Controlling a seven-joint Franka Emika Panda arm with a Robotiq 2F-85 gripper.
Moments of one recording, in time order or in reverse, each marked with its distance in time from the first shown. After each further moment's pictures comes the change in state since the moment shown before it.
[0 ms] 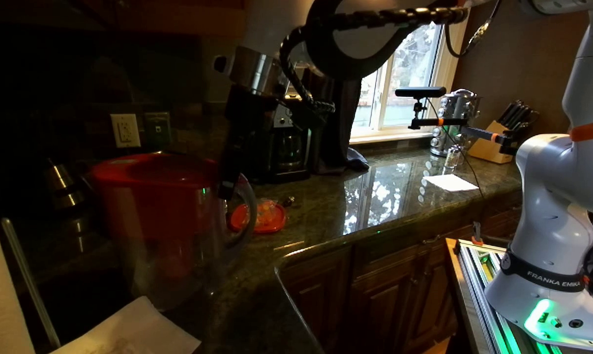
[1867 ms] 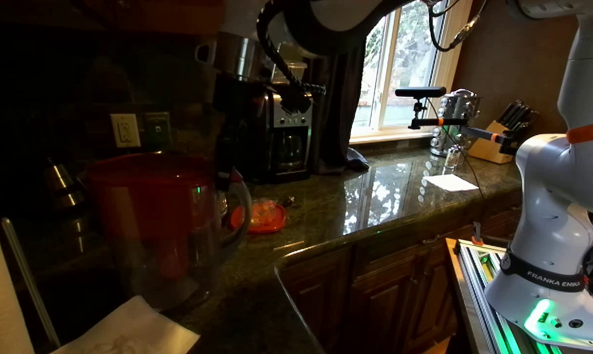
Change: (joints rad) arm 0.002 0.059 0.002 0.143 -0.040 -0.171 0.000
